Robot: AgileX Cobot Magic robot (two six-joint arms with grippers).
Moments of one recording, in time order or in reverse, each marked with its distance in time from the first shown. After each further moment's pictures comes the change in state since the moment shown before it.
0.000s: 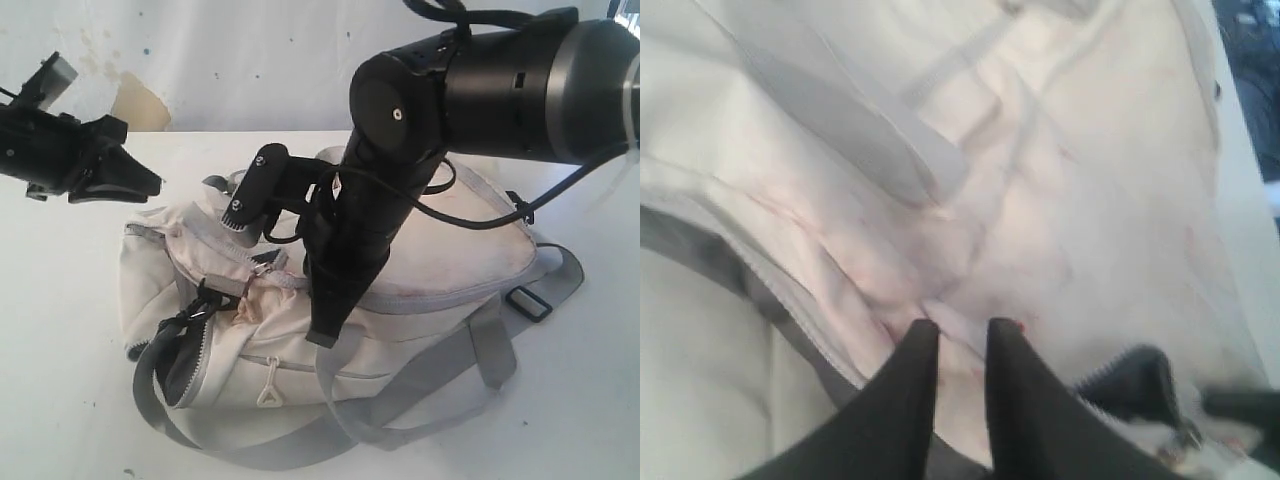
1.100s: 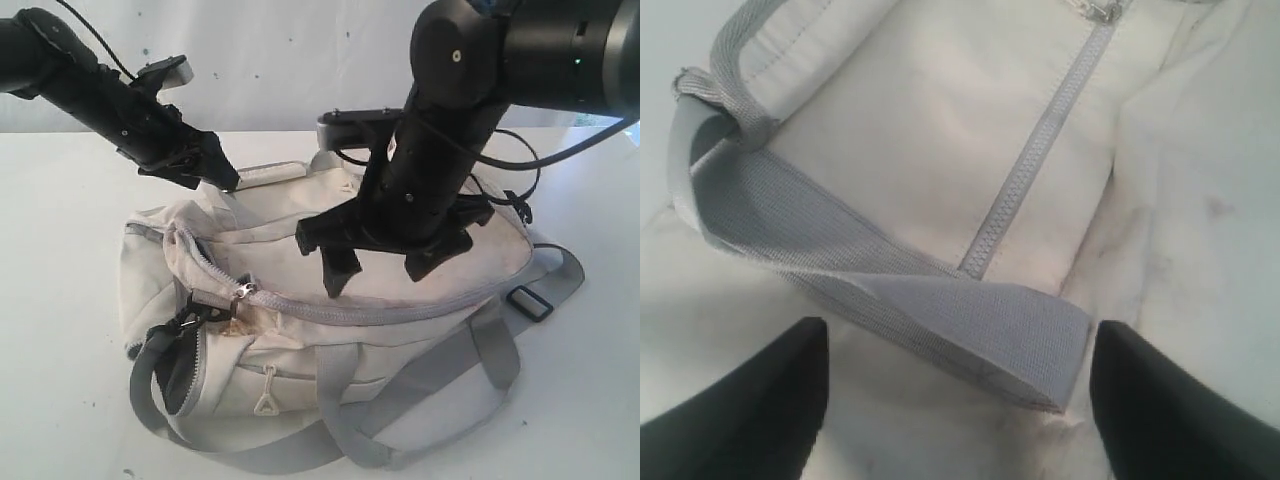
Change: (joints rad) left arm -0.177 0.392 -0.577 0.356 0.024 -0.115; right arm -0.122 -0.018 -0.038 0.096 0.190 0.800
